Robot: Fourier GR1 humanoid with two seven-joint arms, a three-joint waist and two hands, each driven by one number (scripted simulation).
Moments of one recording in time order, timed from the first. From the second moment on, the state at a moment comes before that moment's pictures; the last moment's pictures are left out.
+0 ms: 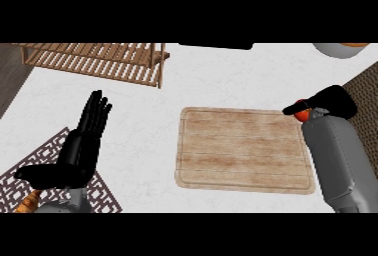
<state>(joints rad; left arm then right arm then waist) -0.04 0.10 -0.11 -1.69 0.07 0.14 0.00 -0.62 -0.19 -0.21 -0.98 1.13 -0.06 1.11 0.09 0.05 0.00</state>
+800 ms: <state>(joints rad) -0.08 0.09 -0.12 -1.66 0.06 0.14 0.01 -1.00 -0.23 -0.32 -0.83 1.54 -0.40 1.14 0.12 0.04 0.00</state>
